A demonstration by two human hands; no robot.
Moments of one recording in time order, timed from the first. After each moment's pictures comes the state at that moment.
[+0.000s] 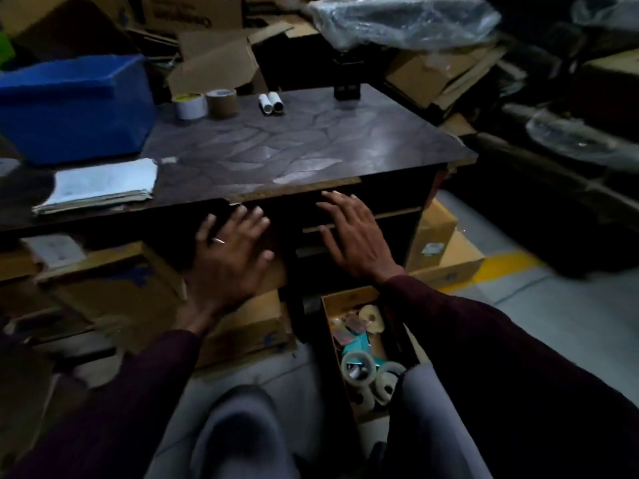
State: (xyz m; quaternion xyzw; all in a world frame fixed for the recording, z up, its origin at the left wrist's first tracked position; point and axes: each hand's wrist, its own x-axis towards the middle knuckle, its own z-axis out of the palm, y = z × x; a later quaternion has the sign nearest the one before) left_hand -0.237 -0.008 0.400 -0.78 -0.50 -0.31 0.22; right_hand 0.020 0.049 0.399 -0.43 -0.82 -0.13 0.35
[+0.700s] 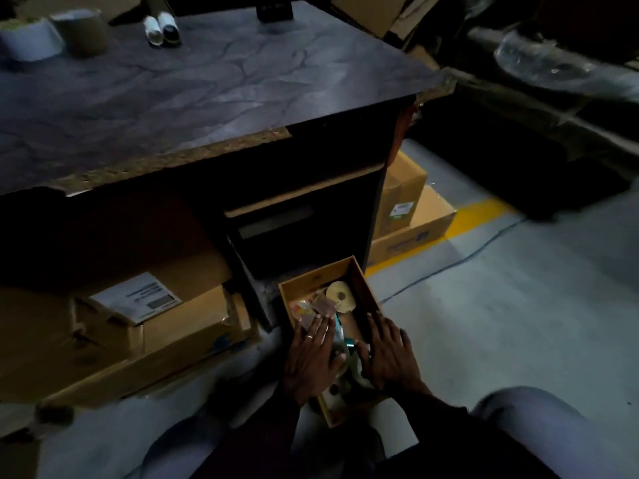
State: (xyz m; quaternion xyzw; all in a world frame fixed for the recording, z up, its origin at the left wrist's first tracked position) left_hand -0.045 0.003 0.116 -0.85 -0.51 0.05 -0.14; right_hand 0.138 -0.035 0.097 -0.74 -0.66 0.07 0.08
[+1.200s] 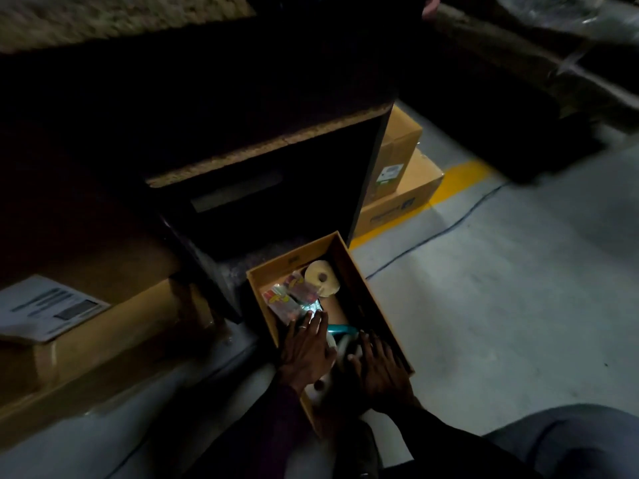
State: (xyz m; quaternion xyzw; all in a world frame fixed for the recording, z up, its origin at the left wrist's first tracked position) left_hand -0.017 0.055 0.007 -0.86 -0.48 0.09 -0.17; right_hand 0.147 -0.049 -0.049 -0.78 -0.61 0.07 0.12
